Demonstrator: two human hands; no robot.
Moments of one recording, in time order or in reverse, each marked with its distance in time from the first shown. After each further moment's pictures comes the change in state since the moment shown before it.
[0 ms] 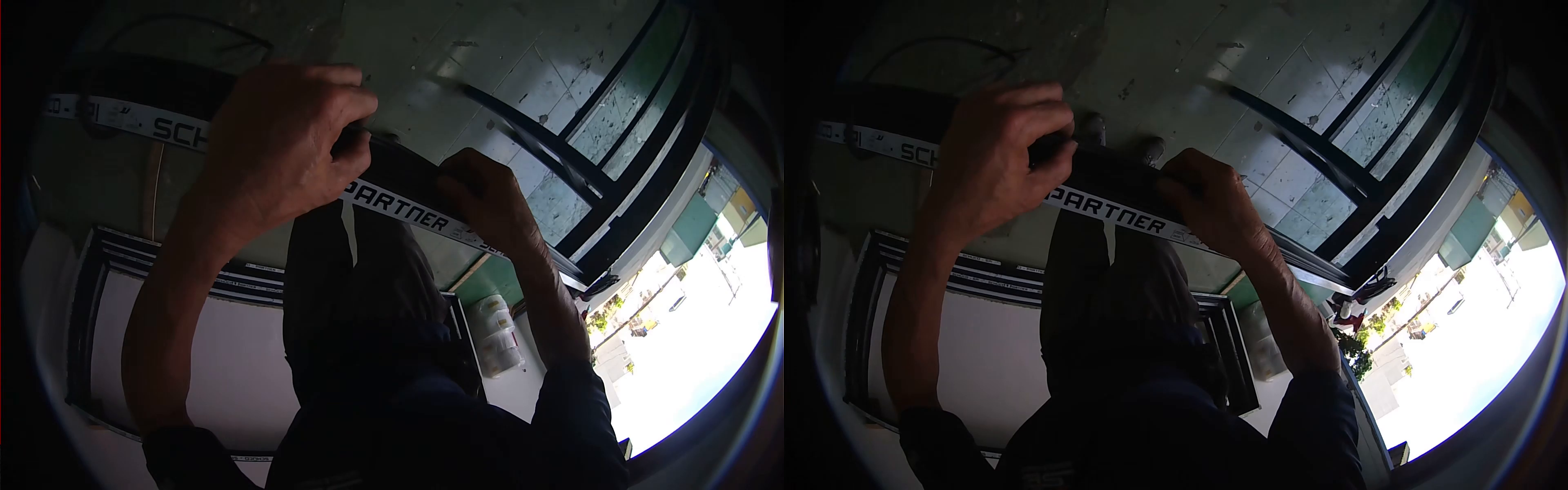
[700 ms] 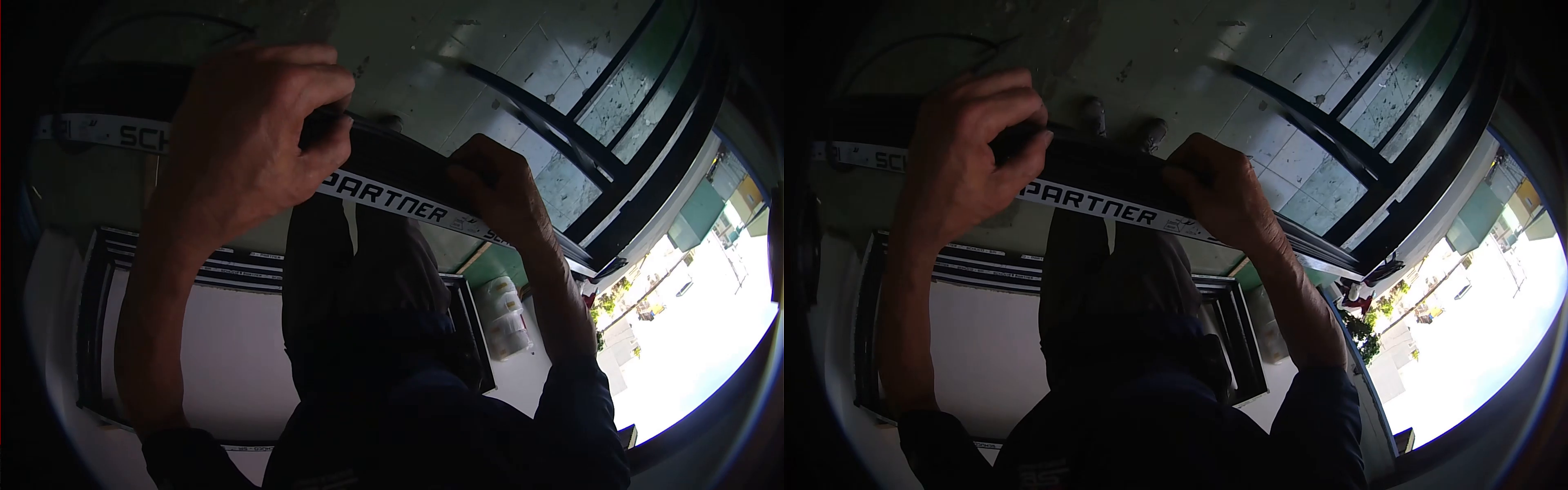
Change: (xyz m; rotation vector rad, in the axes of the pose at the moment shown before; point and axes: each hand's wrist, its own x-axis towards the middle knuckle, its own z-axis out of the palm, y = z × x) left_hand 0.002 -0.002 0.002 -0.059 -0.003 0.045; right_hand -0.006 0.014 -0.007 0.022 -0.006 0.033
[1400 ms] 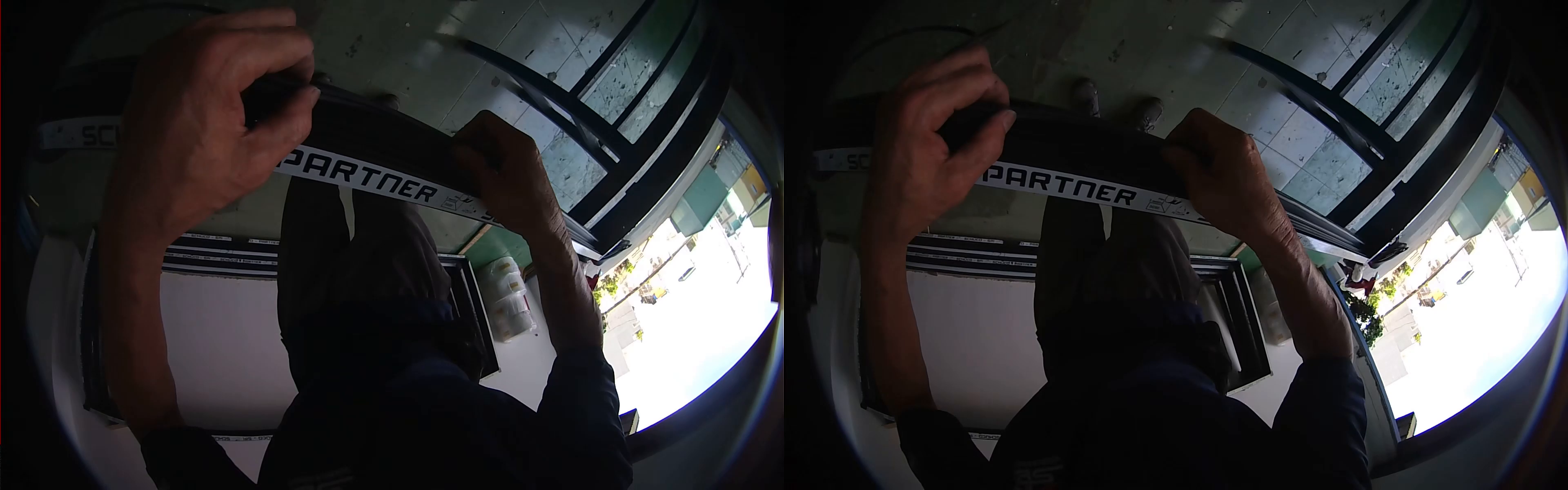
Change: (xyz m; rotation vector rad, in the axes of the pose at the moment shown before) left_hand -0.002 0.001 -0.003 -0.042 -0.028 0.003; right_hand -0.009 0.007 -0.003 -0.026 0.025 0.046
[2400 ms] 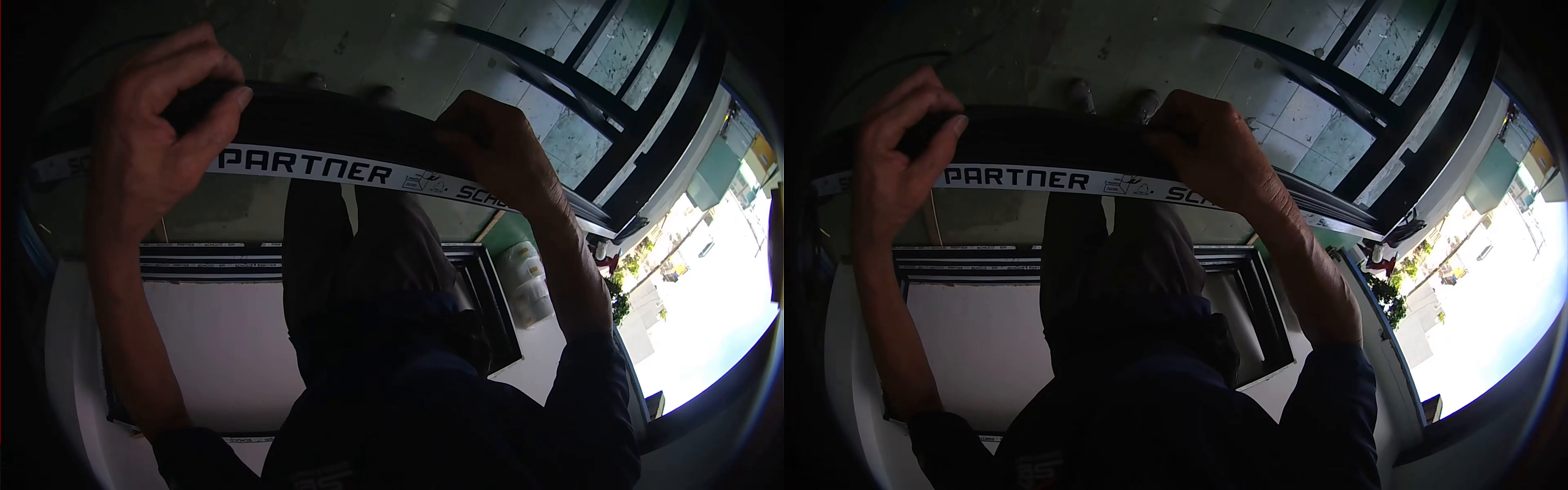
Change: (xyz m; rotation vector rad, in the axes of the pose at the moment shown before) left_hand 0.002 -0.004 -0.008 -0.039 -0.119 -0.038; right_hand -0.005 0.023 -0.012 0.014 -0.019 -0.010
